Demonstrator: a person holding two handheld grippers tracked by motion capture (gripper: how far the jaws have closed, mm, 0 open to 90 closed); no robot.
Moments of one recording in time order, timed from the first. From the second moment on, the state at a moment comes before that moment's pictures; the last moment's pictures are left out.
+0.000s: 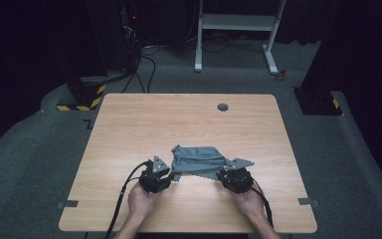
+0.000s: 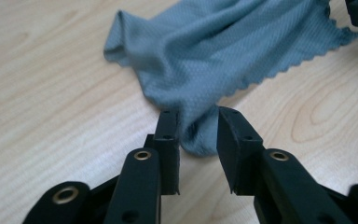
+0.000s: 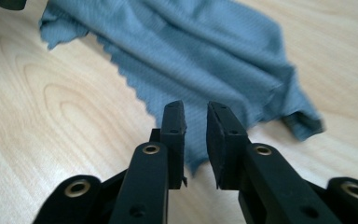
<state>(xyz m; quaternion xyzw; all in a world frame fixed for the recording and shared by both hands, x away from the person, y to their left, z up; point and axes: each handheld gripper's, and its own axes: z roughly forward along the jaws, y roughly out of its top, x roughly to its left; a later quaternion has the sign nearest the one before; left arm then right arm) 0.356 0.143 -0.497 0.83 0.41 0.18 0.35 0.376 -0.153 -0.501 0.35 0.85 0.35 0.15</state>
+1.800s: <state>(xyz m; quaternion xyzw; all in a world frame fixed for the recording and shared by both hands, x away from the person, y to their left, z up) 0.401 0.109 -0.507 0.83 0.41 0.16 0.34 0.366 -0.189 -0.510 0.38 0.85 0.32 0.18</state>
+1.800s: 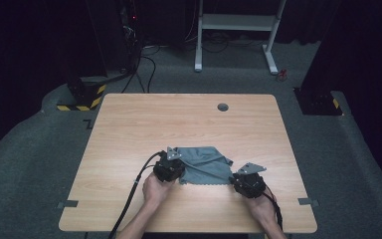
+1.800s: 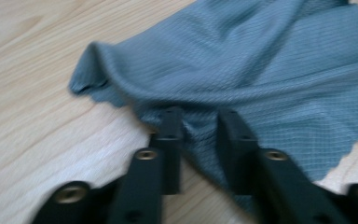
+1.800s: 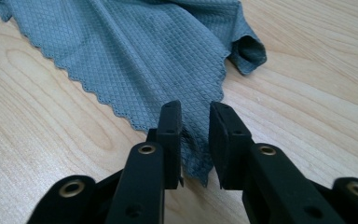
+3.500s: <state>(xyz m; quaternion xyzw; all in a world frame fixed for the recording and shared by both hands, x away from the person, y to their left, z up) 0.399 0.097 -0.509 0.82 0.41 0.13 0.37 0.371 -0.191 -0.502 0.37 0.84 0.36 0.17</state>
